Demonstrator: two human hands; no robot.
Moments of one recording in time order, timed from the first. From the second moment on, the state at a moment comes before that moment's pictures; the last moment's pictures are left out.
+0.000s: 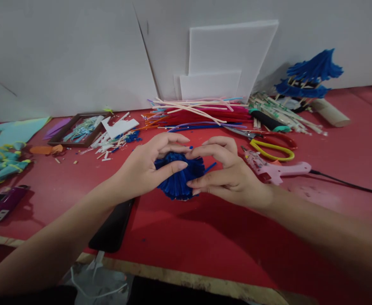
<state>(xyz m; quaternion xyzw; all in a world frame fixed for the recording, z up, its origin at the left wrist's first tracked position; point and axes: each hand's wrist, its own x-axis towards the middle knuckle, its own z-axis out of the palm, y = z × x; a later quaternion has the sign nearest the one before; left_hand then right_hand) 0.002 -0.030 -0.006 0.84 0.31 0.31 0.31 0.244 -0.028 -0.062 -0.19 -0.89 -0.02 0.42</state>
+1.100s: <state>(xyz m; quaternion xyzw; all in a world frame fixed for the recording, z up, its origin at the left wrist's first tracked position) 0.000 -0.029 -0.005 0.84 0.30 0.29 0.33 0.246 -0.031 -0.067 -0.19 -0.87 -0.05 0.45</state>
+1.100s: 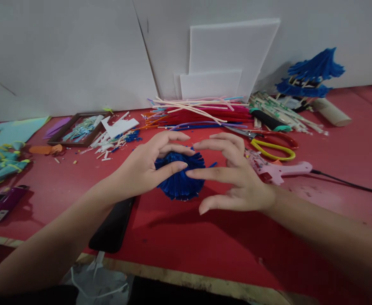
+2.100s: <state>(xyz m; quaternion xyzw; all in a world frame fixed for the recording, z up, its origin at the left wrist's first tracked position) -0.007 -0.015 -0.004 0.86 0.25 0.26 0.36 0.245 -0.036 -0.061 -0.14 -0.88 -0.17 0.42</state>
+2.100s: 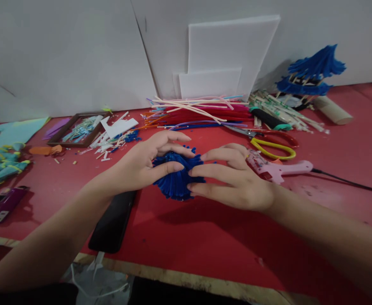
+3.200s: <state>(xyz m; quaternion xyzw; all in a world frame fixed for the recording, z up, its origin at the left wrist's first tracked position) -0.007 -0.016 -0.003 0.82 0.26 0.28 0.43 0.241 -0.027 -0.061 -0.18 -0.87 -0.09 0.44</state>
